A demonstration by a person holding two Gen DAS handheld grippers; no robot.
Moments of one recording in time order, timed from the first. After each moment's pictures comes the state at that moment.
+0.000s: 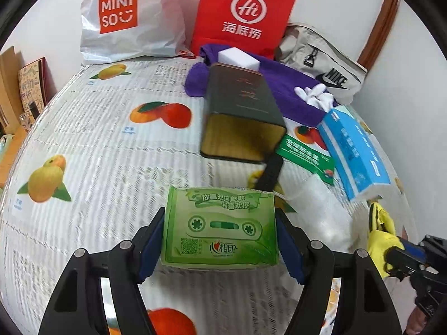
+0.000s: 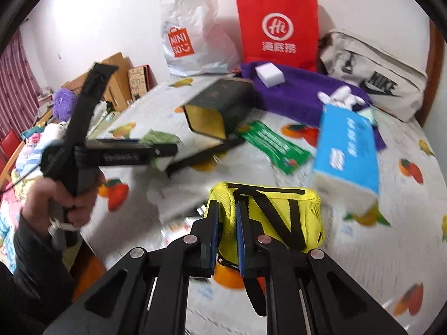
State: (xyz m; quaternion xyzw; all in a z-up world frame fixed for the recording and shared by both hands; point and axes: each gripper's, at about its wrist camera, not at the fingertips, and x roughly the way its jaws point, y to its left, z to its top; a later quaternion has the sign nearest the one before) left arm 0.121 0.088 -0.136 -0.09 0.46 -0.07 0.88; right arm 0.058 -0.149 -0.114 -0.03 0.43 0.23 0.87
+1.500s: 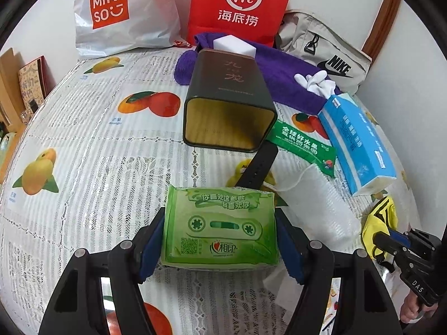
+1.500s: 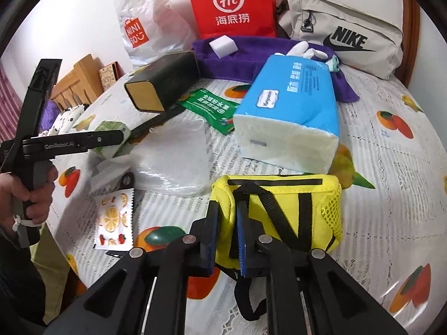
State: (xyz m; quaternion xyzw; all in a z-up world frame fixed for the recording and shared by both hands) left arm 0.125 0.068 -0.142 -0.08 0.48 -0.06 0.87; right arm 0.081 -0.201 -0.155 0.01 0.47 0.20 0.86
